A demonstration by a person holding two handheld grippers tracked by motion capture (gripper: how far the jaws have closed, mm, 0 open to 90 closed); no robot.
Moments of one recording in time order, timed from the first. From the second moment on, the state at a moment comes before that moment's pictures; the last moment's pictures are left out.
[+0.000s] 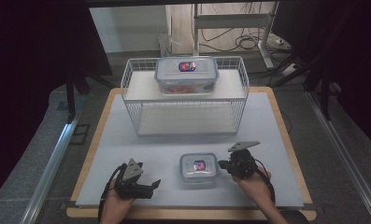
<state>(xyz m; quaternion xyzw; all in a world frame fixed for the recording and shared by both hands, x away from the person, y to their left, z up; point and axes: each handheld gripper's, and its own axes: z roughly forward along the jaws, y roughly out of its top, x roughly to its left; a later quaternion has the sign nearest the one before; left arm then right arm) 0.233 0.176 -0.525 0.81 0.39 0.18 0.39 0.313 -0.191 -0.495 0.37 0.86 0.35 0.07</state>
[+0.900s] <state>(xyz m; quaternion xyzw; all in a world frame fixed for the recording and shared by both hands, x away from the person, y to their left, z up) 0.235 0.186 -0.525 0.82 0.40 0.16 0.38 0.295 -0.190 -0.494 0.31 0.88 0.36 0.09</state>
